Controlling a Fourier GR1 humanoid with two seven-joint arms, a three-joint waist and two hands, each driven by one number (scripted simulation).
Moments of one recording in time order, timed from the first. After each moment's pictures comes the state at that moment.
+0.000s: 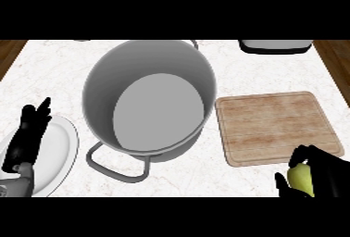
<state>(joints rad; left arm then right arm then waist) -0.08 0.33 0.11 -1.46 -0.15 0.09 0.39 0.25 -0.23 0.16 -2.09 1.21 0.12 0.45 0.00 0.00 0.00</state>
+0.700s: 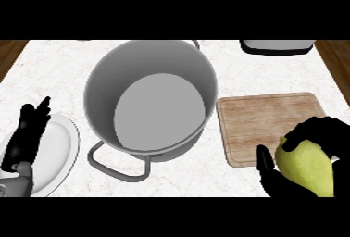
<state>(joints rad) -0.08 0.33 0.12 -1.45 -0.15 0.08 0.39 -0.18 -0.15 0.29 -2.38 1.20 0.29 0.60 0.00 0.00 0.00</state>
